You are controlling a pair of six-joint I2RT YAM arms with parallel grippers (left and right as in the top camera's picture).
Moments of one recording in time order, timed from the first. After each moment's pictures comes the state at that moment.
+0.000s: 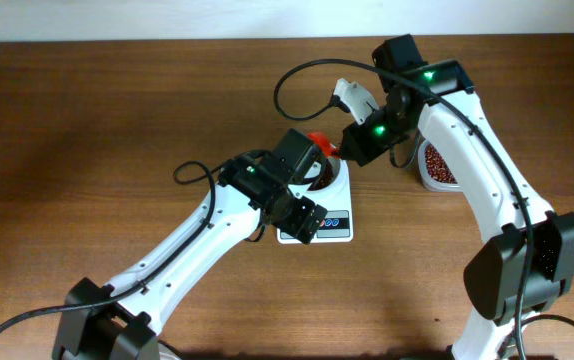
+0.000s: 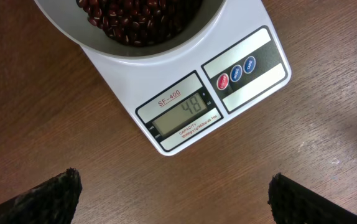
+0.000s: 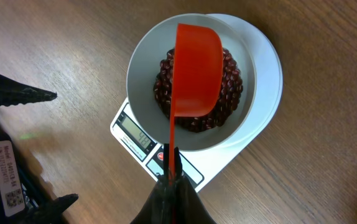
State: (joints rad) left arm -0.63 1.62 1.29 -0.97 0.01 -0.07; right arm 0.30 1.94 1.82 -1.23 -0.46 -0.31
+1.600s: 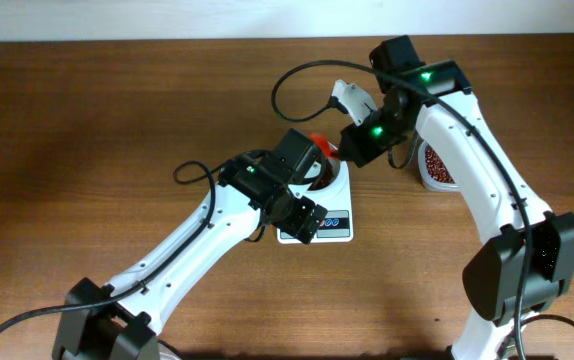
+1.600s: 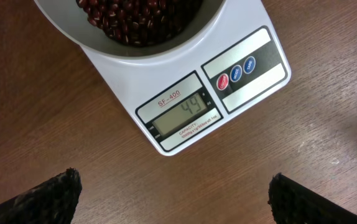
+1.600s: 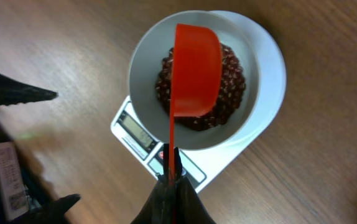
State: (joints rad) left arm -0.63 1.62 1.29 -0.97 0.01 -0.07; right arm 0.31 1.94 1.82 -1.23 -0.44 -0.30
